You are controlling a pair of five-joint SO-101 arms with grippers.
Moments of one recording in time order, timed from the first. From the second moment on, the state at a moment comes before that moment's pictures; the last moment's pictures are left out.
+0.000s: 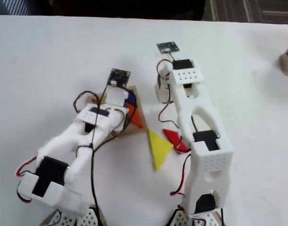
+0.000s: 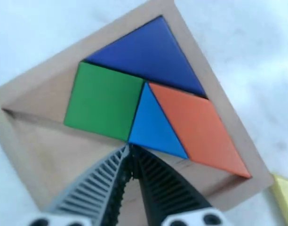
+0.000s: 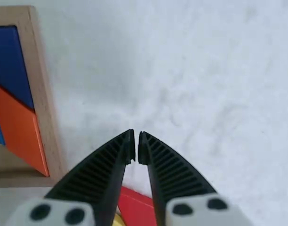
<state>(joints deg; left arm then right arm) 12.6 2.2 43.3 28.3 5.8 -13.2 27.9 -14.1 75.6 5.6</state>
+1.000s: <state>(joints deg) 1.5 -15.1 57.1 23.8 -2.0 -15.5 25.8 -11.3 78.9 5.6</state>
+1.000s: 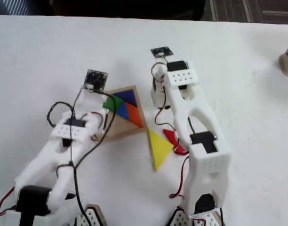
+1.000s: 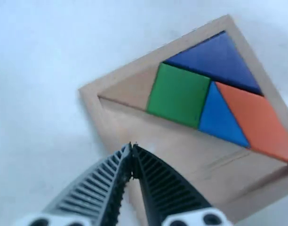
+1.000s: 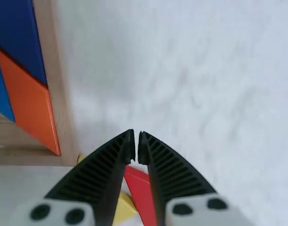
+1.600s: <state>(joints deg) -7.3 -2.8 46.0 23.8 5.8 -24.4 -10.0 35.7 62.5 5.6</state>
